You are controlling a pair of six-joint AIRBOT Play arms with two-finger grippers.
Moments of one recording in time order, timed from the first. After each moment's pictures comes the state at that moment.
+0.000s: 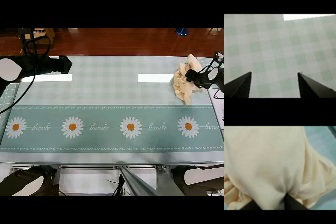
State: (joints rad) left arm -0.22 -1.11 1.17 1.41 -0.74 -1.54; right arm -0.28 -1.67 1.28 -1.54 0.56 1.87
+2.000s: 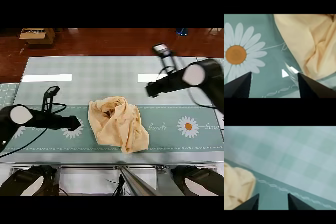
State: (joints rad) left arm -0.23 -0.89 0.60 1.12 -1.05 -1.51; right arm 0.26 -1.16 1.19 -1.52 1.12 1.52
